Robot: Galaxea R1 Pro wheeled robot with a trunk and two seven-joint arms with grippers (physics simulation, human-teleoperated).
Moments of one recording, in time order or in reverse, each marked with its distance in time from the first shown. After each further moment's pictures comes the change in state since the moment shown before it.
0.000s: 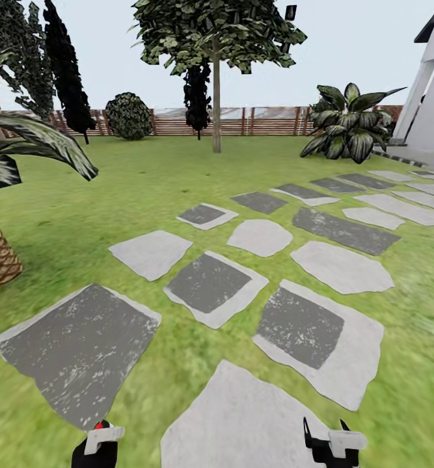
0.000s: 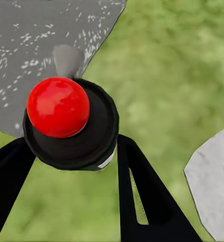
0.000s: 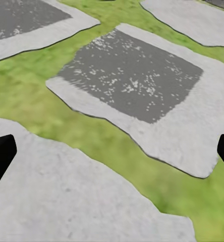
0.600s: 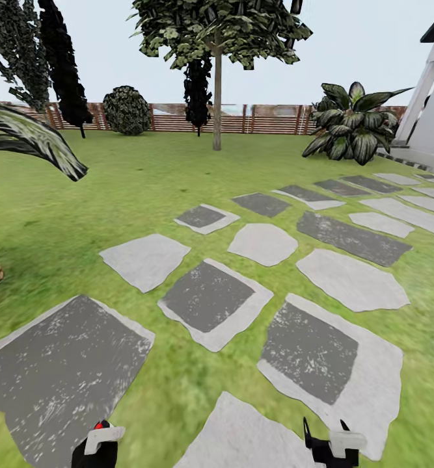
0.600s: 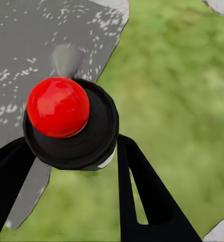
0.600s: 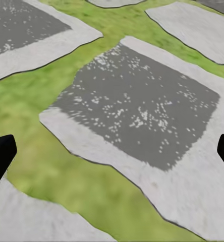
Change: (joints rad) left arm 0.000 0.000 0.000 0.000 0.000 0.000 0.000; right arm 0.000 0.000 0.000 0.000 0.000 0.000 0.000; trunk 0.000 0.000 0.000
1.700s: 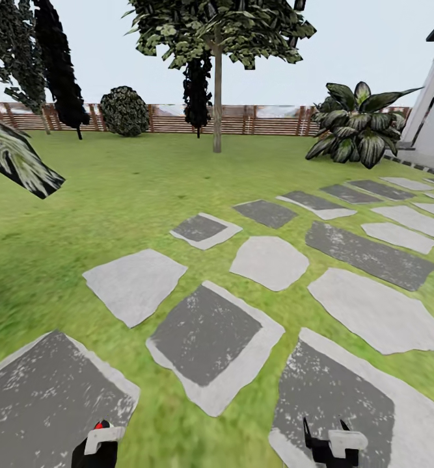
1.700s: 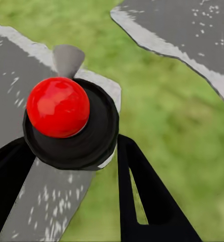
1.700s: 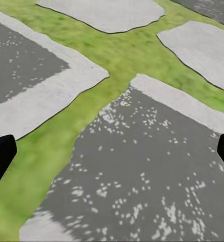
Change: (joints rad) left arm 0.000 0.000 0.000 0.000 0.000 -0.001 0.000; right arm 0.000 0.000 0.000 0.000 0.000 0.000 0.000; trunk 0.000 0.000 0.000
